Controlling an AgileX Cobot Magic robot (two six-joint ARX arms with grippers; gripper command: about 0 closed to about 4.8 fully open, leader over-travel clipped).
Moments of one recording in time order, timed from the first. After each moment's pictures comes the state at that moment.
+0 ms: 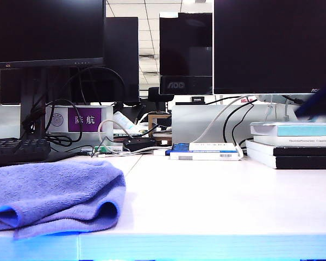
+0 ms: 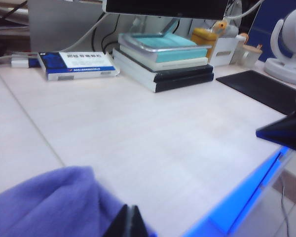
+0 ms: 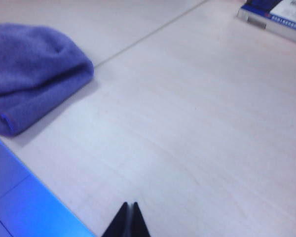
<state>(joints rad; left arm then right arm) -0.79 0.01 0.18 -0.24 0.00 -0.15 0.79 0.36 0.20 -0.23 0.13 0.00</state>
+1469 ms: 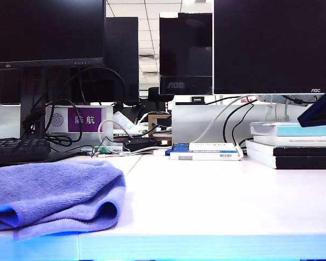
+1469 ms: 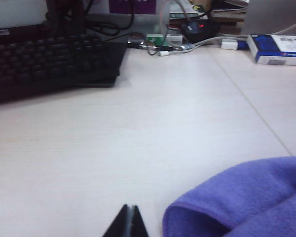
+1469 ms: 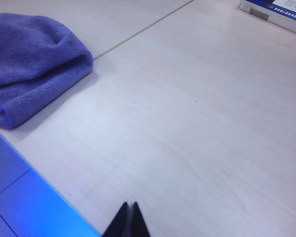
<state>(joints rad) -0.13 0.00 0.01 -0.17 -0.02 0.00 0.79 0.36 0.20 -0.25 0.13 0.00</state>
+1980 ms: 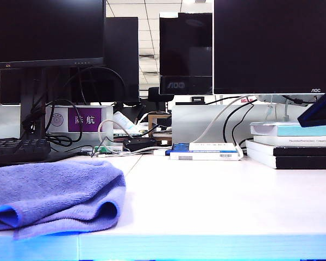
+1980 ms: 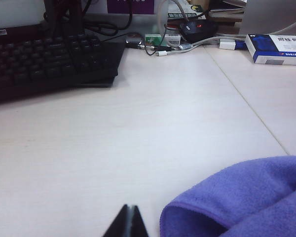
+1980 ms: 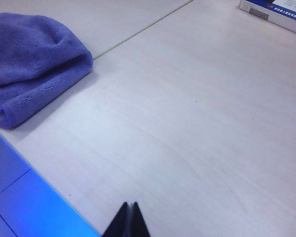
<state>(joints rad) -0.13 0.00 0.01 -0.17 -0.01 0.00 0.79 0.36 0.20 -0.25 0.13 0.00</state>
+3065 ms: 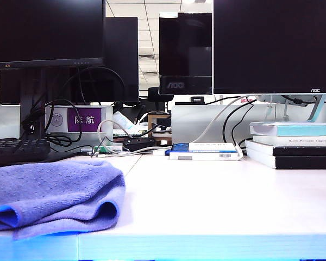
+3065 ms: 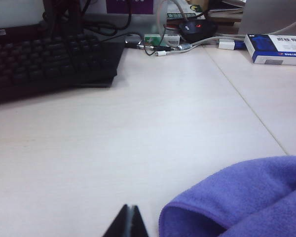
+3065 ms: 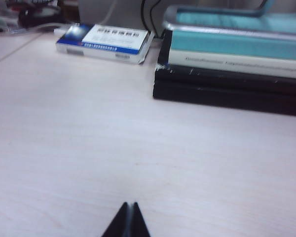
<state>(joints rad) -0.13 0.00 0.01 -0.17 -0.01 0.00 0.21 0.00 0.01 -0.17 0.10 -0.02</state>
